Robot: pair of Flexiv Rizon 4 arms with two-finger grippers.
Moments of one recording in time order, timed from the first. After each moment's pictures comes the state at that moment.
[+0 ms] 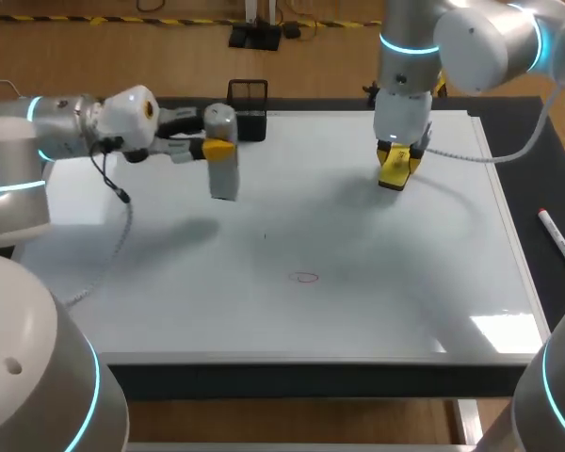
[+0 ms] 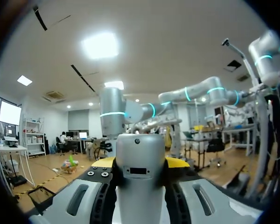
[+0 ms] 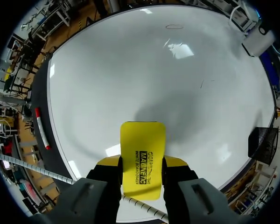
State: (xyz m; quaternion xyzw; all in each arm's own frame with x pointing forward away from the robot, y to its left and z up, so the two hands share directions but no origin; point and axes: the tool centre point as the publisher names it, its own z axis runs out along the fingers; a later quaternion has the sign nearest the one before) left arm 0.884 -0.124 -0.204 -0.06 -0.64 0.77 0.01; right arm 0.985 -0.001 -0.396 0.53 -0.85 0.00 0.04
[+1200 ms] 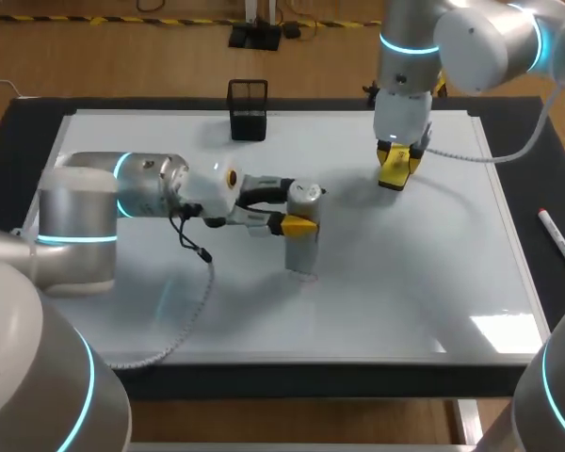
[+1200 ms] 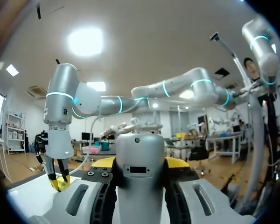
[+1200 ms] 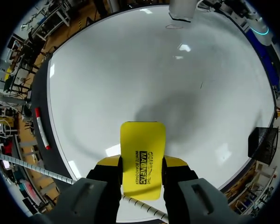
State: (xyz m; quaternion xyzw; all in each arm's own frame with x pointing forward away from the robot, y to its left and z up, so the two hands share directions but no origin) left arm 0.756 -0.243 -0.235 -0.10 -0.61 0.78 0.09; right arm 0.985 -0.001 -0.397 0.53 -0.85 0.00 0.04
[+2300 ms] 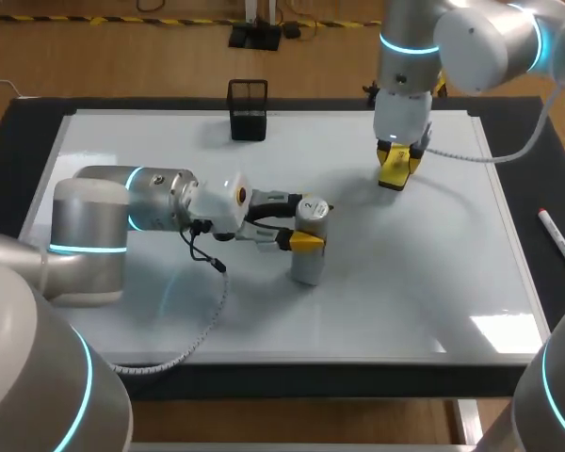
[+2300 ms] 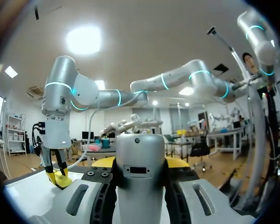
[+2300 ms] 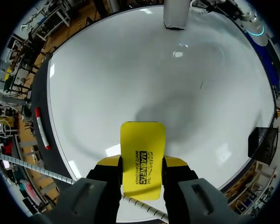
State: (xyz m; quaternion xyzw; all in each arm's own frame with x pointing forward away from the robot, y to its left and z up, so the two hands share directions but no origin) left arm 0.753 -0.251 -0.265 -0.10 -0.62 0.78 0.08; right arm 0.985 -0.001 -0.397 0.53 -0.85 0.00 0.04
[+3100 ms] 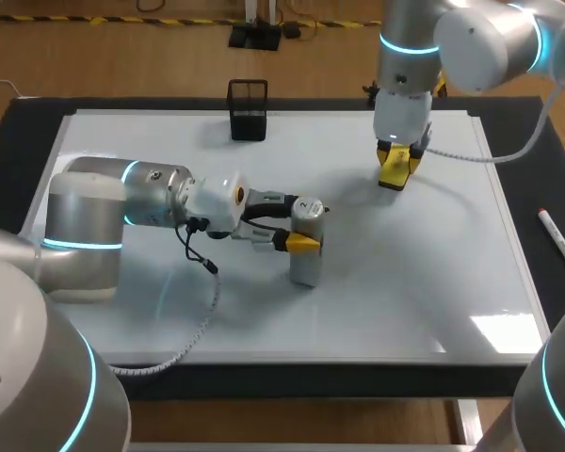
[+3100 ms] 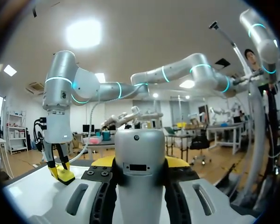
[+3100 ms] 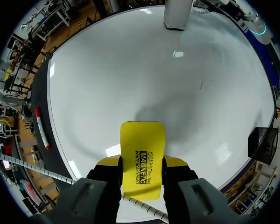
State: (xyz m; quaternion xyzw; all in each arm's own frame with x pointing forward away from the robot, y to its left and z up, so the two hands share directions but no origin) left arm 0.755 -0.246 -0.275 -0.11 -0.65 0.75 0.07; right arm 0.985 -0.001 -0.397 0.53 -0.85 0.00 0.04
